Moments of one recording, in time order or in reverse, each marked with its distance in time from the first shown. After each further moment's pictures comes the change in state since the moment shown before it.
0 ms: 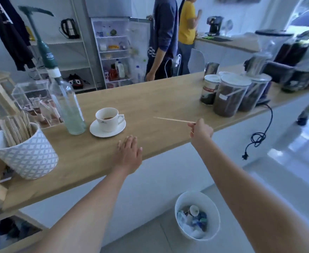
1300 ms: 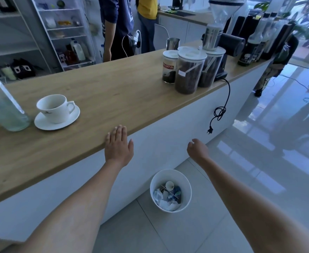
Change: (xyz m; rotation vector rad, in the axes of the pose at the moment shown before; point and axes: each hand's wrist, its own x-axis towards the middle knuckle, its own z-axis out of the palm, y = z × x) left_hand -0.001 0.101 0.060 0.078 0.013 0.124; right_hand 0.052 0.066 -0.194 -1.171 -0.077 -0.173
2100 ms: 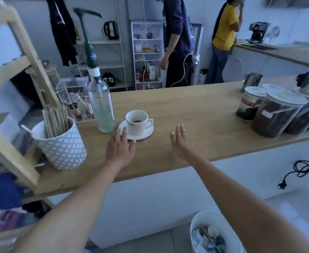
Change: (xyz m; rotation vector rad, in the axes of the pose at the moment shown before) left_hand -0.008 -0.182 -0.084 -0.164 0.130 -0.435; right_hand -0.027 -0.261 0.115 0.039 -0.286 -0.678
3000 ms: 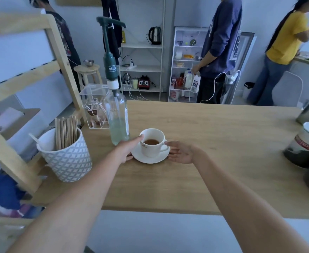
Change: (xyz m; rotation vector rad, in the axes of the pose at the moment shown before) left_hand 0.105 0.001 -0.020 -1.118 -0.126 -0.786; right_hand 0.143 -0.039 0.003 0.809 -0.674 0.520
